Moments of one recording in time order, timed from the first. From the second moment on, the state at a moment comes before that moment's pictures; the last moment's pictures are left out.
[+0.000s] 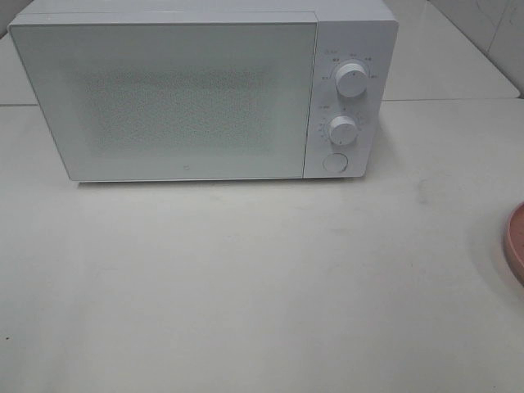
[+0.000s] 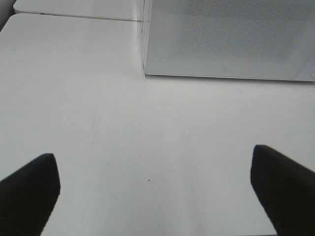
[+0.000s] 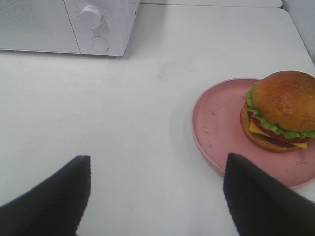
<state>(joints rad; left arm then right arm) 0.05 0.00 -0.50 -0.14 1.05 0.08 0.12 0.00 -0.51 -0.03 1.04 0.05</state>
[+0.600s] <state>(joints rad) 0.05 0.00 -0.50 -0.14 1.05 0.08 0.12 0.00 -0.51 -0.02 1.03 0.06</state>
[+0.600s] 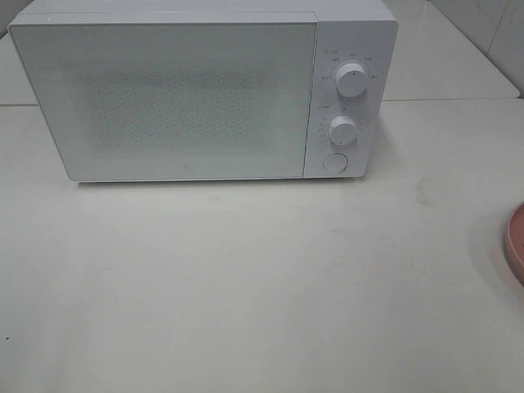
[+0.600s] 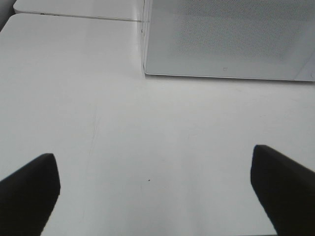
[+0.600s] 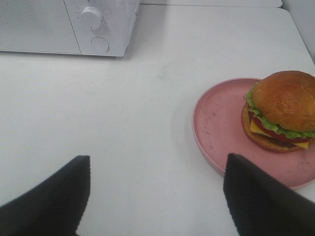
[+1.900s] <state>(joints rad) 0.05 0.00 -0.50 -0.14 1.05 0.08 0.12 0.58 -0.31 -0.01 0.24 0.09</state>
